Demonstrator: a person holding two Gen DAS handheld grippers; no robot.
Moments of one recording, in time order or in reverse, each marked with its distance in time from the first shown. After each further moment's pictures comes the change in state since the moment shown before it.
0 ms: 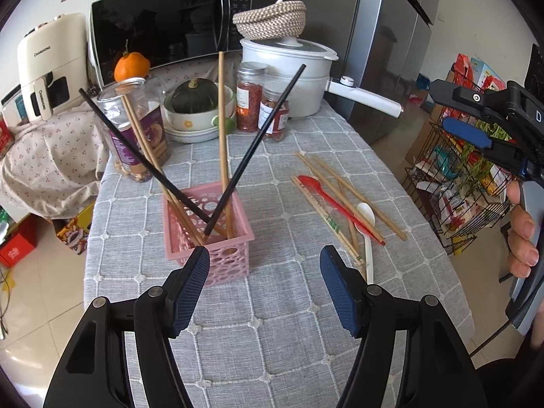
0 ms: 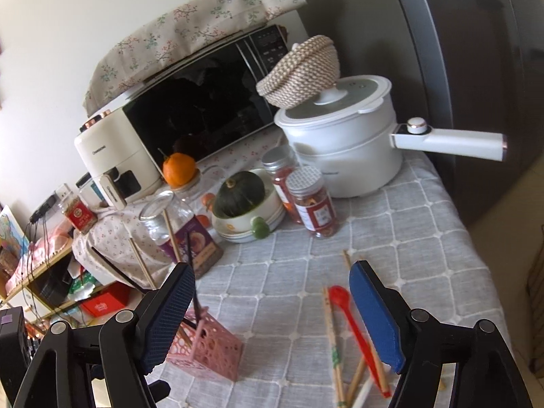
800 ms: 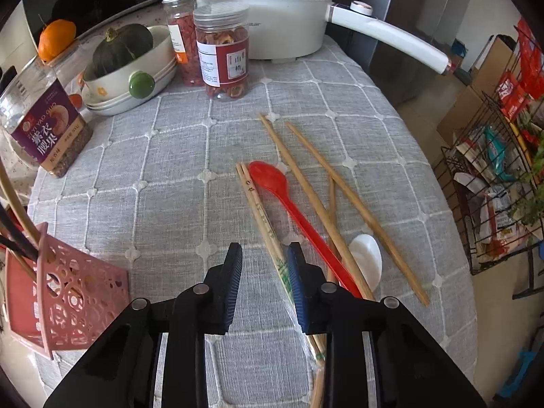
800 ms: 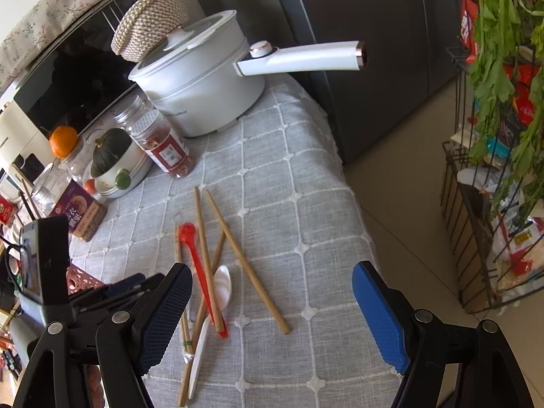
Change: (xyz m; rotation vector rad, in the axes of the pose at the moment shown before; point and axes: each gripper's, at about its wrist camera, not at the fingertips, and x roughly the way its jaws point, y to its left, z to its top) left arm 0.177 -0.084 0.065 -0.058 0.240 0.118; right arm -0.014 -0.134 -0.029 0.154 0.203 -0.230
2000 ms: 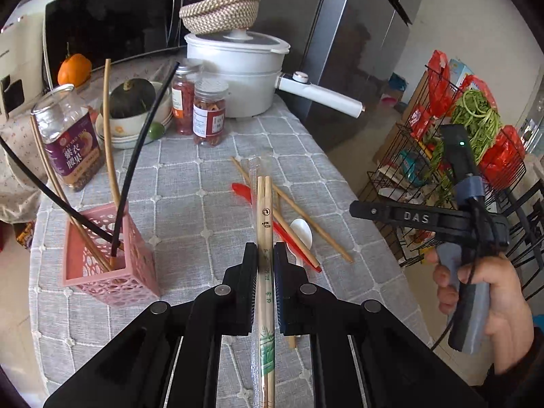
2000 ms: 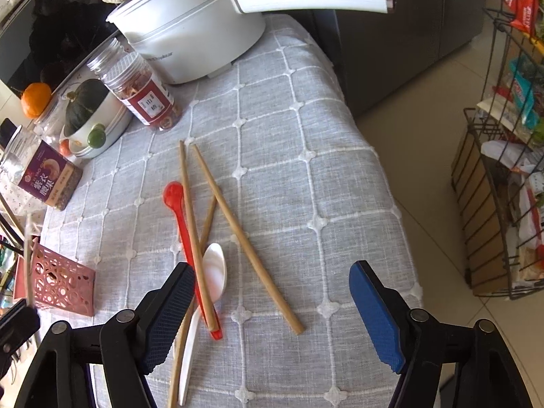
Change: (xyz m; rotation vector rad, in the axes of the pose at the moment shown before) left arm -0.140 0.041 -0.075 0.059 -0.242 -0.263; right arm 0.070 0.022 0.006 -0.026 0.180 -0.036
